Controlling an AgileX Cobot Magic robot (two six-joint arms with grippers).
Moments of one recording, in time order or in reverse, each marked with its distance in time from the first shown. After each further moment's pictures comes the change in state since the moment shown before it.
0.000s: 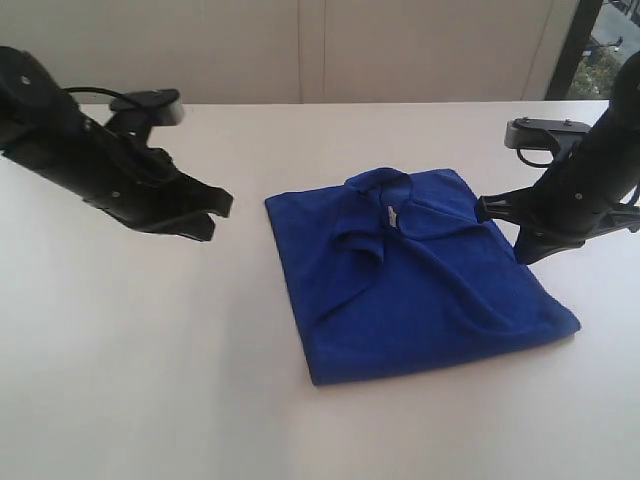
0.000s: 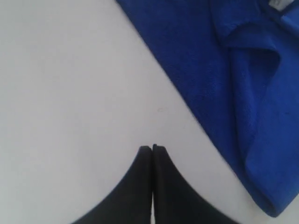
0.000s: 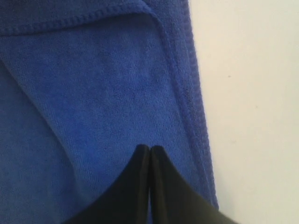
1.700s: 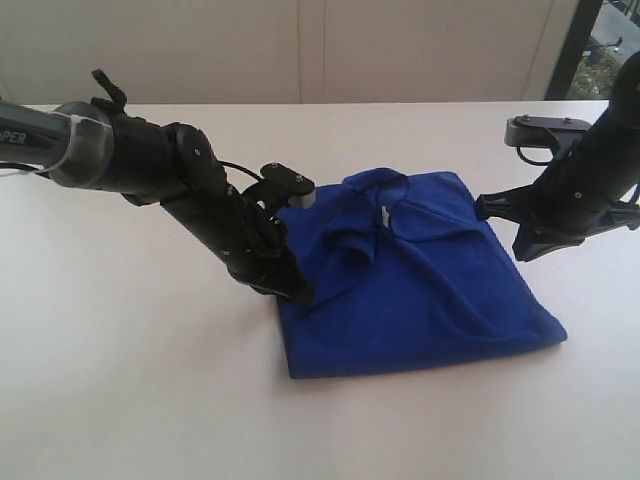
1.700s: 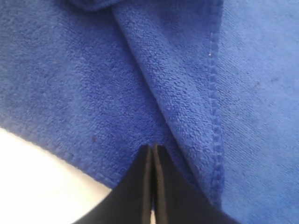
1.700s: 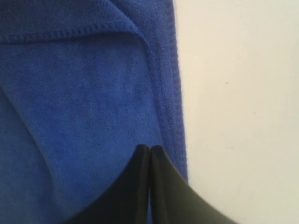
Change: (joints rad) left arm -0.184 0.370 -0.206 0.005 0.016 0.346; right arm 0.000 0.000 0.000 0.001 -0.018 -0.004
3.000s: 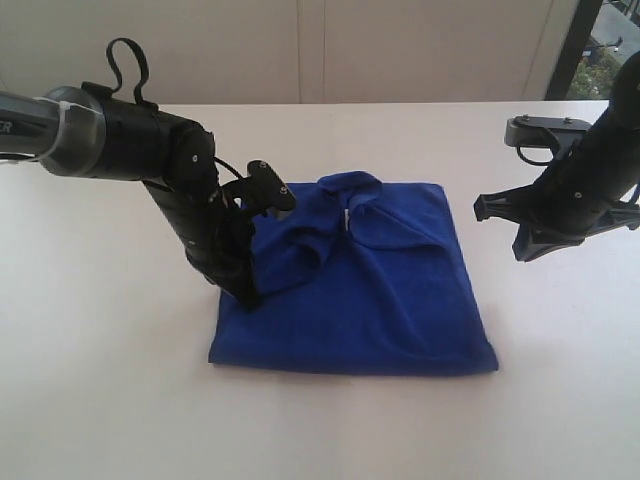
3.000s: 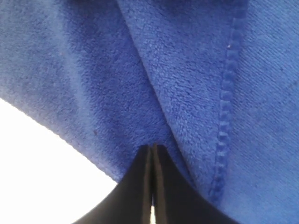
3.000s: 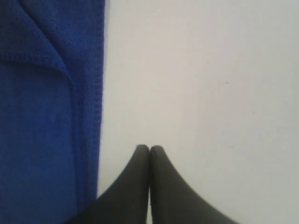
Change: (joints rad) left arm -0.004 -0.020 -0.014 0.544 0.071 -0.251; right arm 0.000 0.000 0.000 0.002 0.000 0.000
